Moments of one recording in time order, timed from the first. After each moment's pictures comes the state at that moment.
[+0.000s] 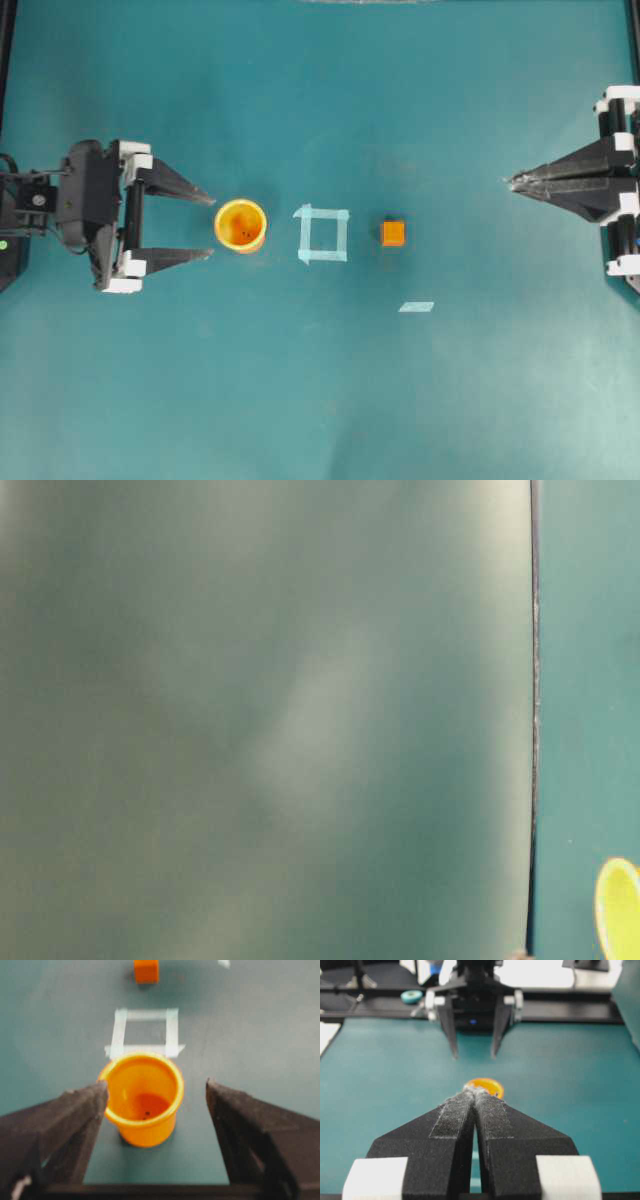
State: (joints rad) left arm 0.01 -0.27 1.22 0.00 -0.64 0.06; right arm -0.01 -0.92 1.16 0.00 -0.24 0.00
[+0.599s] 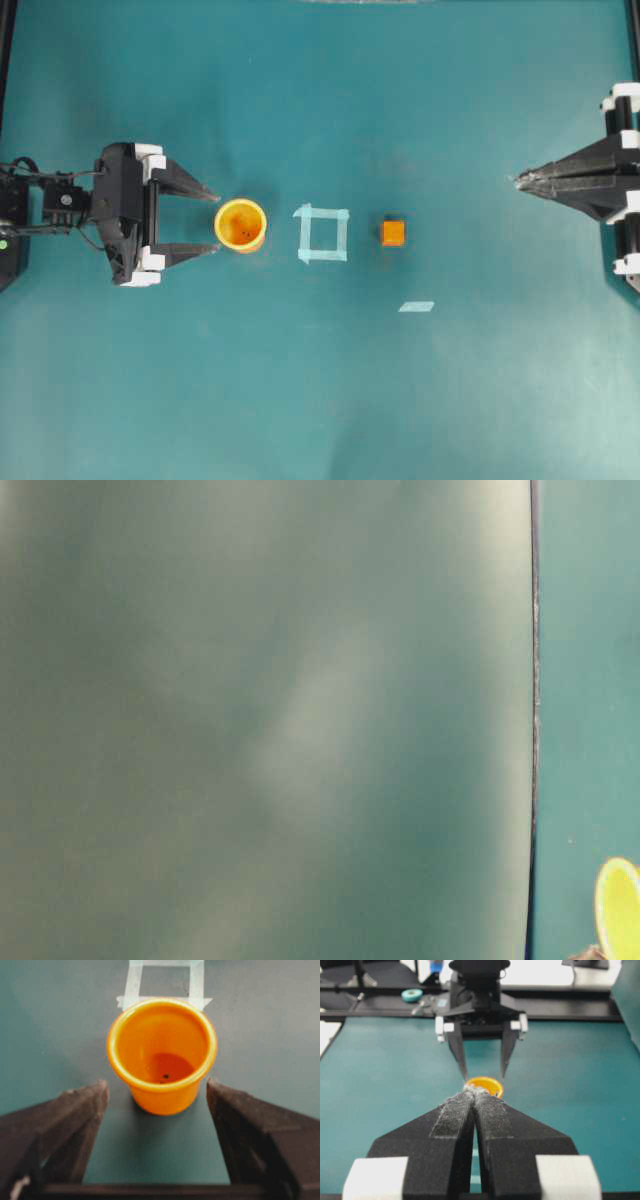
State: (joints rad) left arm 0.05 -0.10 1.21 -0.01 -0.71 0.06; right arm -0.01 -0.95 1.15 0.00 -0.20 0.00
